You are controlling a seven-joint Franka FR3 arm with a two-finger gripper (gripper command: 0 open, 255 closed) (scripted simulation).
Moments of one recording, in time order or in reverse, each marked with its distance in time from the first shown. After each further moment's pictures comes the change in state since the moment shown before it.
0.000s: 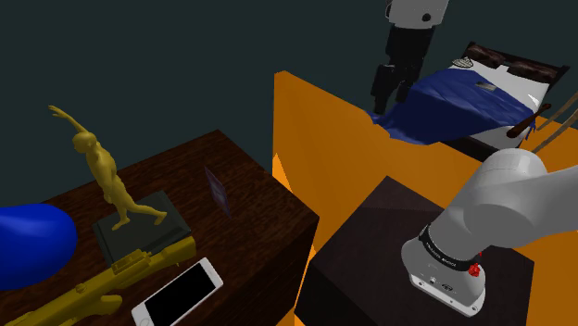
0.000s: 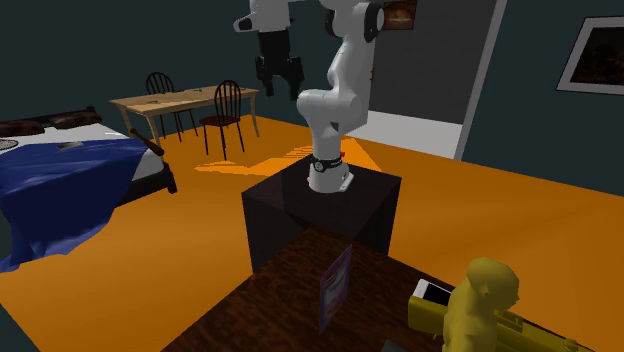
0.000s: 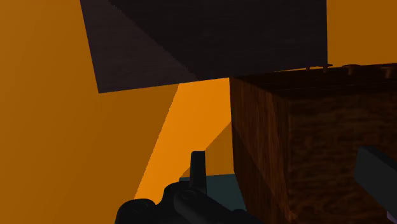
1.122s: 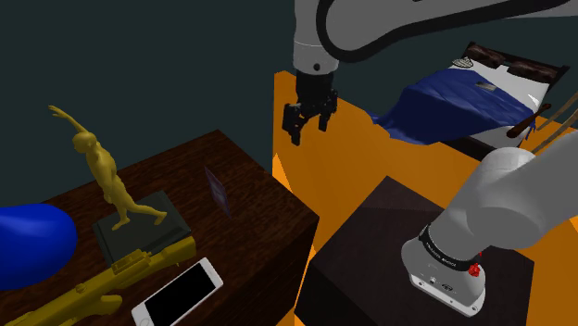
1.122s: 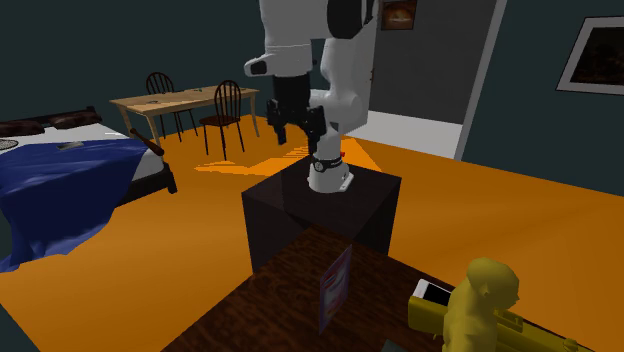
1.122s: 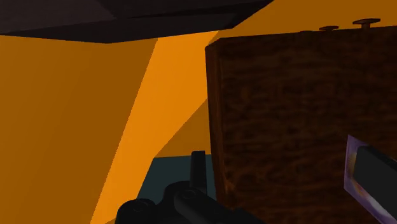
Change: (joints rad) arm 0.065 0.405 0.227 0.088 0.097 0.373 0.228
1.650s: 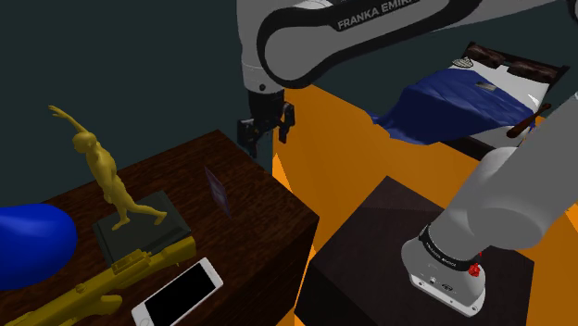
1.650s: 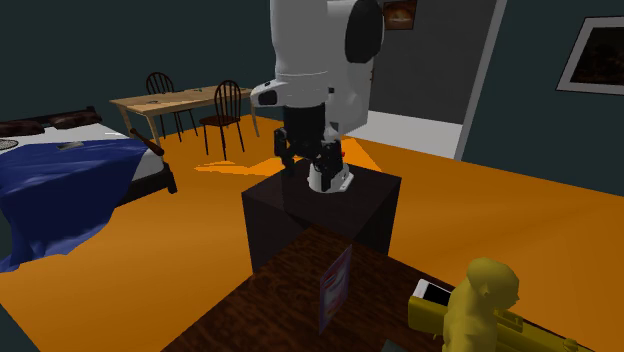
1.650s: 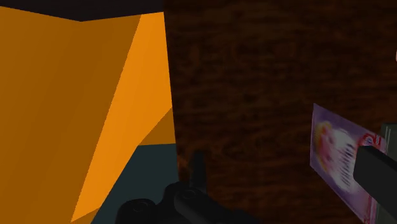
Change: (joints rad) arm 0.021 0.289 0.099 0.182 -0.061 0.130 0.147
